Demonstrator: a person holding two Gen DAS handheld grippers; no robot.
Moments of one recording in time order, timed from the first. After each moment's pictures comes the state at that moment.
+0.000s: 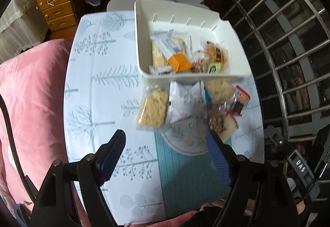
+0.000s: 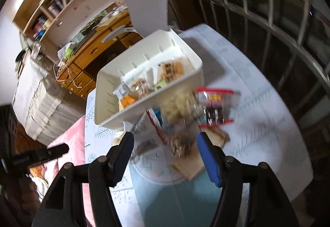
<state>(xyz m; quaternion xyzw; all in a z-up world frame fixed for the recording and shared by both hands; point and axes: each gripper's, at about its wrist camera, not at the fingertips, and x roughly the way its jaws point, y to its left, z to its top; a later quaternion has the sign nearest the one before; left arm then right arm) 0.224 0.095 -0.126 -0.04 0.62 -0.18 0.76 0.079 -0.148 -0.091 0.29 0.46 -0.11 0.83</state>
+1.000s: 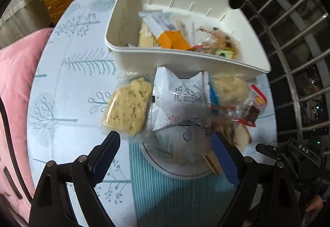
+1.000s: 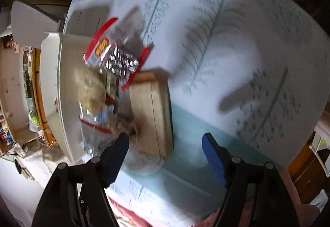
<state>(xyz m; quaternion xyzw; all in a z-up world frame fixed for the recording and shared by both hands) 0.224 0.028 -0.220 -0.06 0.61 -0.14 0.78 0.056 -0.221 -0.226 0.57 0.53 -0.25 0.58</state>
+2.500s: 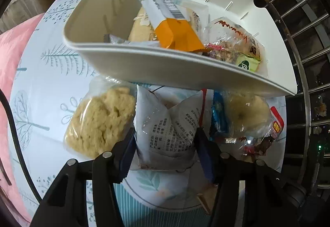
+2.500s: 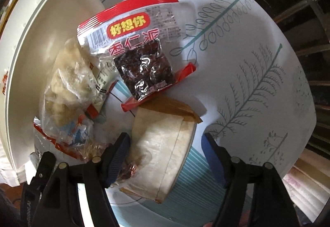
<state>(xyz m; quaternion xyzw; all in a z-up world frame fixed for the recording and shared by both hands) 0.276 -0.022 -0.272 -0.09 0.64 -0.09 0.76 0.189 -0.157 -0.249 0.33 0.66 -0.31 0.60</state>
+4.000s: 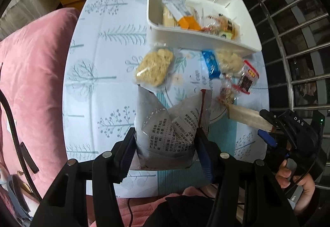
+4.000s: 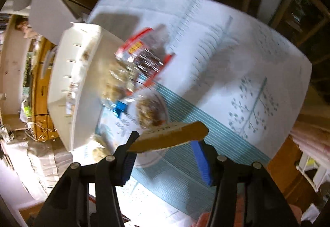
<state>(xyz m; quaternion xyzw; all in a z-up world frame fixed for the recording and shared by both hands) 0.178 0.089 -0.144 -0.06 0.68 -0.13 0.72 0.069 -0.158 -0.132 0.49 0.50 -0.26 0.66</state>
